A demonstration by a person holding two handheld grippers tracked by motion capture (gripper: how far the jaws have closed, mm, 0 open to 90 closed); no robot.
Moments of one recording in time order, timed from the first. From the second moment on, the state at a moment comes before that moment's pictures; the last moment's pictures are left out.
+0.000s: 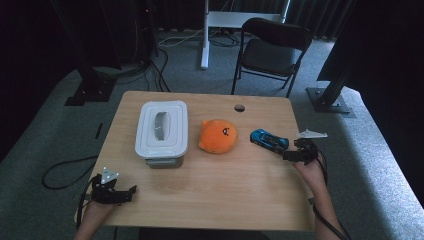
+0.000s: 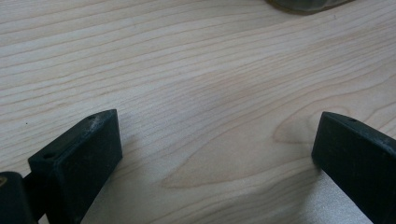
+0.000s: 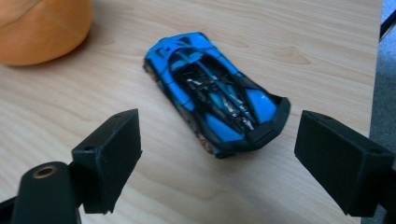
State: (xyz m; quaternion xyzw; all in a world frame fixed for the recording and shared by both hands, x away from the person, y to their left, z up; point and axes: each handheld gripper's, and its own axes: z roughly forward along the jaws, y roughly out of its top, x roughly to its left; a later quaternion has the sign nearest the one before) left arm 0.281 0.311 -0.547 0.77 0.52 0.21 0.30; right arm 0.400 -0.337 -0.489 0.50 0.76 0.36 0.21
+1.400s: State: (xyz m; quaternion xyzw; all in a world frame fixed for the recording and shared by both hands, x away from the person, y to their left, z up) left arm 0.280 0.311 -0.547 0.77 0.52 0.21 0.30; right arm 0.431 -0.363 -0.521 0.65 0.65 0.37 0.11
